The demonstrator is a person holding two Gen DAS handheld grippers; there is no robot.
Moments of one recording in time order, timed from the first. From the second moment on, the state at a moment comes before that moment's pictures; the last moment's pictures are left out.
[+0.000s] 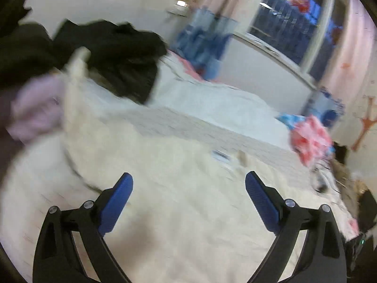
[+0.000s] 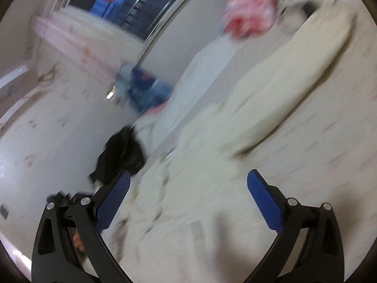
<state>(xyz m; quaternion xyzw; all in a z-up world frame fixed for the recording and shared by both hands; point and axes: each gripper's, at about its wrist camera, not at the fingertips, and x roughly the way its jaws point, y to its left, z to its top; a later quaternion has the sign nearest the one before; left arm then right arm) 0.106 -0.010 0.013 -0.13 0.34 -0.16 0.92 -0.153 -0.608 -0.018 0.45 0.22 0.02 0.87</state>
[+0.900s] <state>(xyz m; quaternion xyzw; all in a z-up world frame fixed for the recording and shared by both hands) 0.056 -0.068 -0.056 -0.14 0.29 -0.14 0.94 -0.112 -0.874 -0.026 0.49 0.10 -0.13 0.86</state>
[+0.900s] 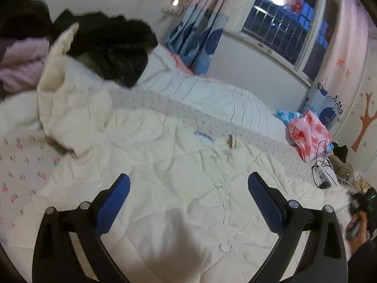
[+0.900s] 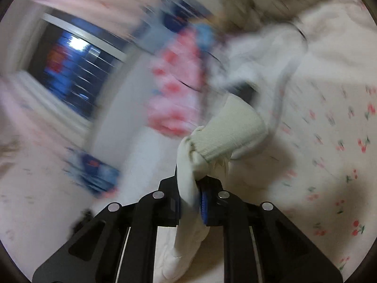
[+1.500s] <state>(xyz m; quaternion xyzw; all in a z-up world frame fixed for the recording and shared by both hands) 0.060 -0.022 -0.053 -0.11 0.32 -0.13 0.93 -0.112 -0.872 -0.042 0.52 0.12 -0.18 0.83</state>
